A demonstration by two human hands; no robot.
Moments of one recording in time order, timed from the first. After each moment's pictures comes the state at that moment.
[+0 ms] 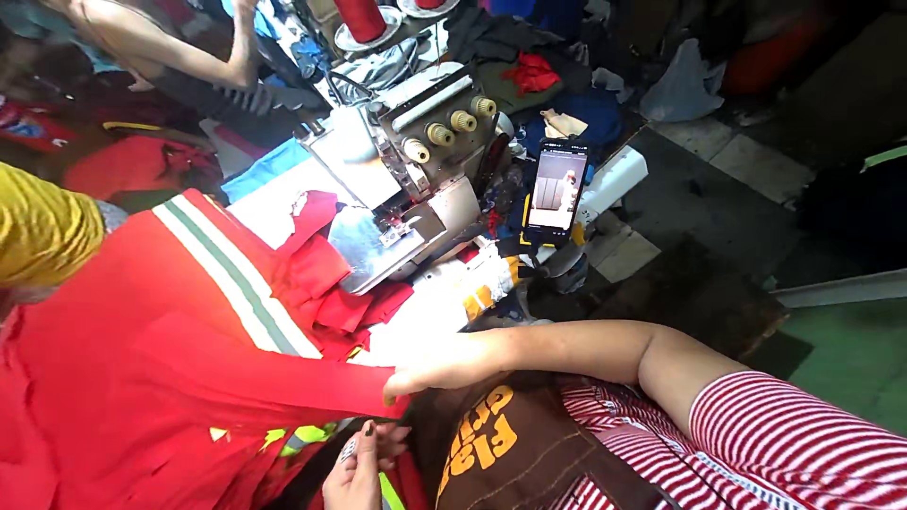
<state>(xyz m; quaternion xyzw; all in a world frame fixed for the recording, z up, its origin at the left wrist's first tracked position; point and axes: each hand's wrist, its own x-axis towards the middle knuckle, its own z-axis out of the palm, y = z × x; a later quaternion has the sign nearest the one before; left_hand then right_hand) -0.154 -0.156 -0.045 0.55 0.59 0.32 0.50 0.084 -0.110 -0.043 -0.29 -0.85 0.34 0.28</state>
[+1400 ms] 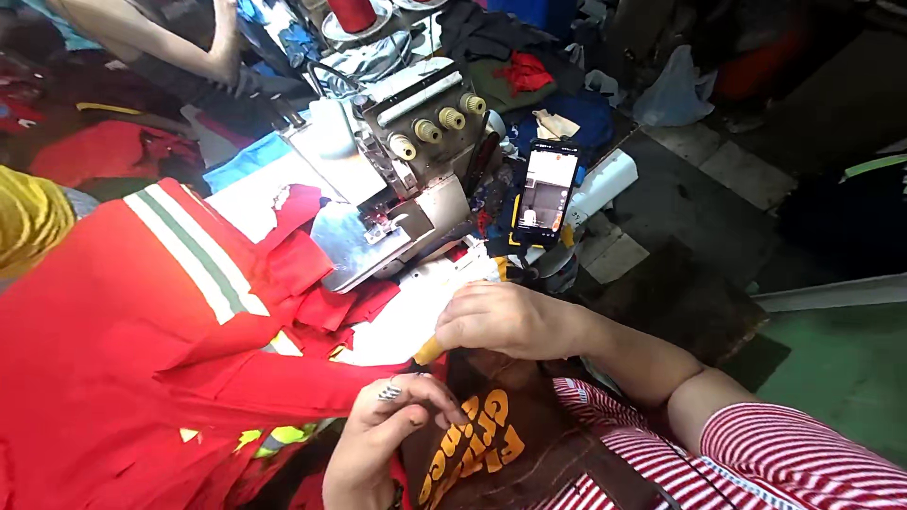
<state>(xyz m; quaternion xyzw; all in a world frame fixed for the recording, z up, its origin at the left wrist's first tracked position) -0.081 -0.102 -0.019 0.61 0.02 0.24 0.76 0.170 -0.159 0.024 -0.32 -0.80 0.15 0.48</state>
